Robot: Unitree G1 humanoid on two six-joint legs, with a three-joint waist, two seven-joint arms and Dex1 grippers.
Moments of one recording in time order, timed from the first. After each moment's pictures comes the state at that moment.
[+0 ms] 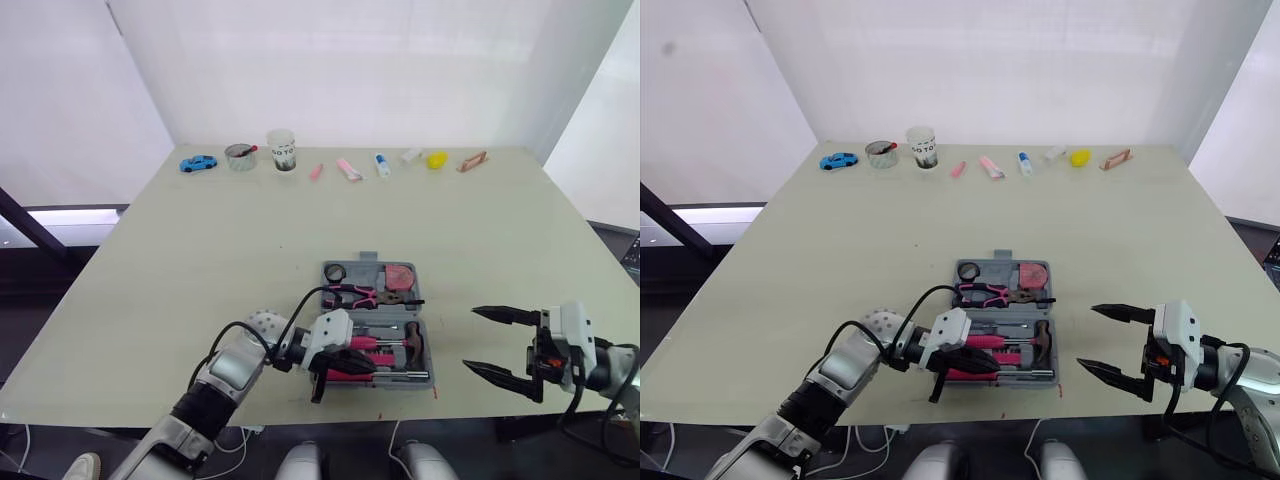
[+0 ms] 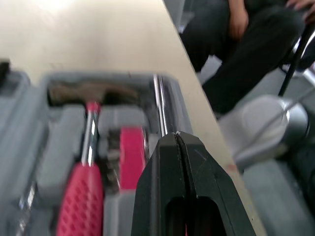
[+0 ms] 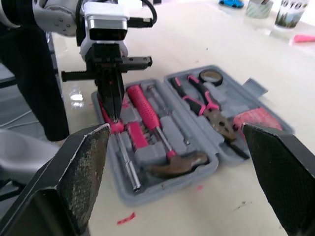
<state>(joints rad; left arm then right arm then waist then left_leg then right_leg) -0.38 0.50 -0.42 0.17 -0.15 0.06 -1.30 0.15 -0.74 -0.21 -0.31 0.55 0.11 1.18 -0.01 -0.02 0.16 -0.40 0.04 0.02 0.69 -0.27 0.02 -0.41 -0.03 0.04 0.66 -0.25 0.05</state>
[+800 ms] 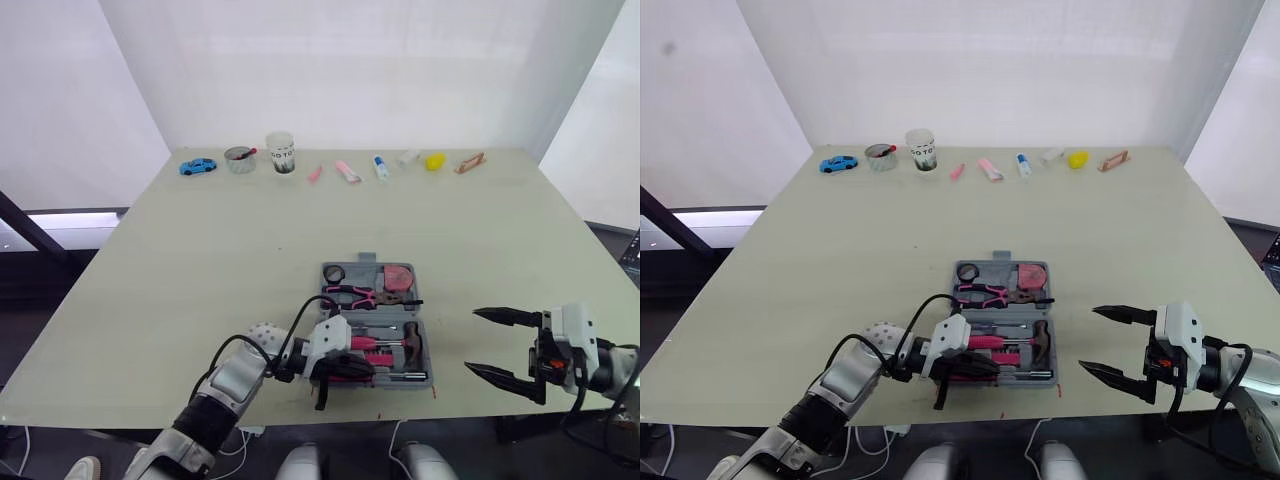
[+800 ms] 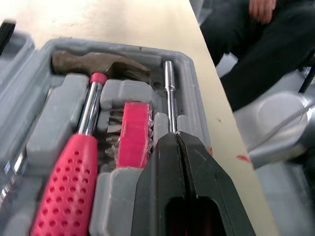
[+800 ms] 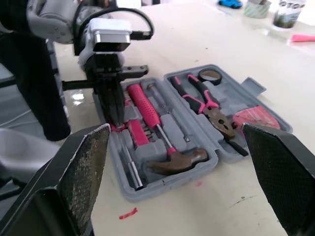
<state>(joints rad) -0.30 0.48 -0.36 0.13 -0.21 0.20 -1.24 0.17 -0.70 -0.22 -0.30 0.56 0.11 1.15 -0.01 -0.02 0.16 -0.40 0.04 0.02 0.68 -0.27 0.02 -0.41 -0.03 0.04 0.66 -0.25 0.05</state>
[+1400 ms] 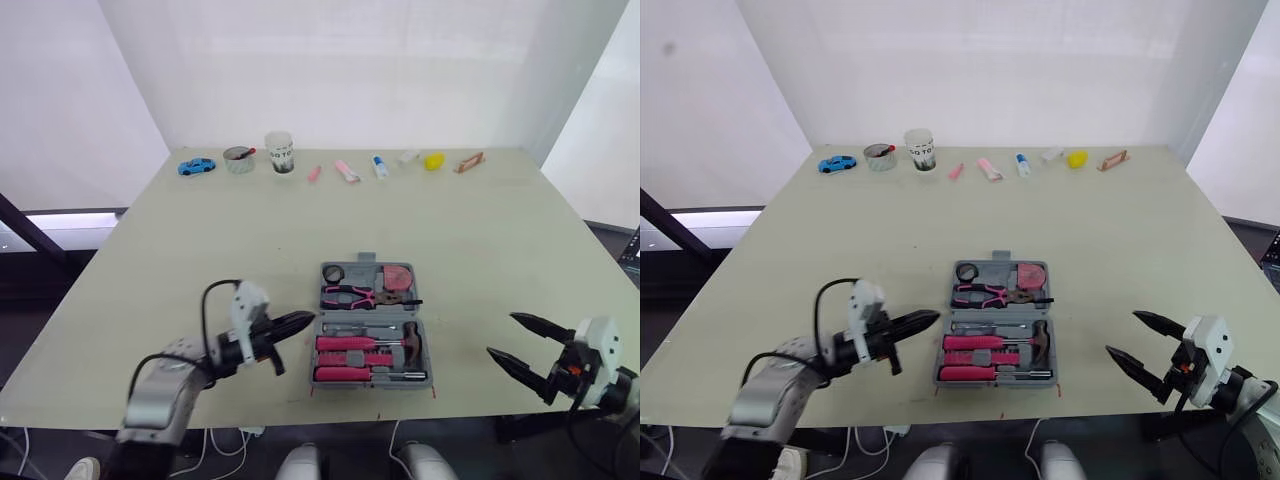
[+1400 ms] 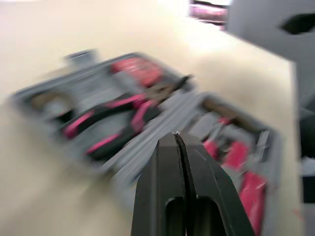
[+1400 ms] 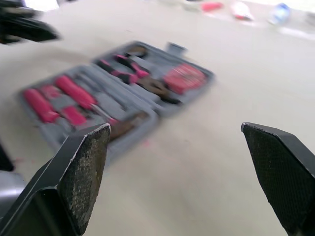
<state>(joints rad) -0.04 0.53 0.11 -0.09 -0.43 0.36 -0.94 0.28 -0.61 -0.33 -0.18 0.53 0.08 0.99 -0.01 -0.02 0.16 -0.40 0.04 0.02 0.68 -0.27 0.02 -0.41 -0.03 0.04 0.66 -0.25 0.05</state>
